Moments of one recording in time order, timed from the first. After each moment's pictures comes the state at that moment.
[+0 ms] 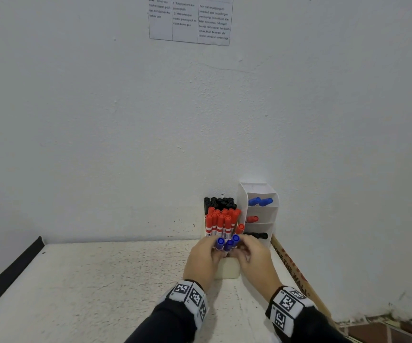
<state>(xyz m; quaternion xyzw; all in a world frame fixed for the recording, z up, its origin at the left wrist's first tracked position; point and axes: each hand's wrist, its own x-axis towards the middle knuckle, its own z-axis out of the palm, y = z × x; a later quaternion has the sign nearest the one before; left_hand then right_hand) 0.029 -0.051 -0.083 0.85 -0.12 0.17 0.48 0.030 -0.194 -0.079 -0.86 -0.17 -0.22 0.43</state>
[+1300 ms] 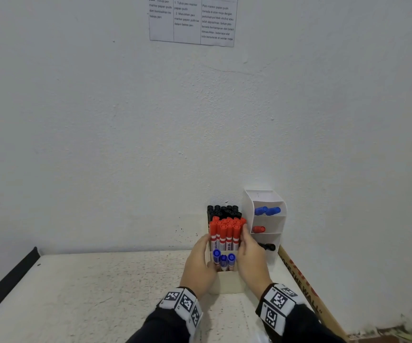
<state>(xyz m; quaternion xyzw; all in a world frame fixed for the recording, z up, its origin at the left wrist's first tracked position) 0.046 -0.036 -0.084 0.82 -0.11 0.12 0.55 0.062 -0.167 -0.071 -0.86 -0.05 -0.16 0.48</state>
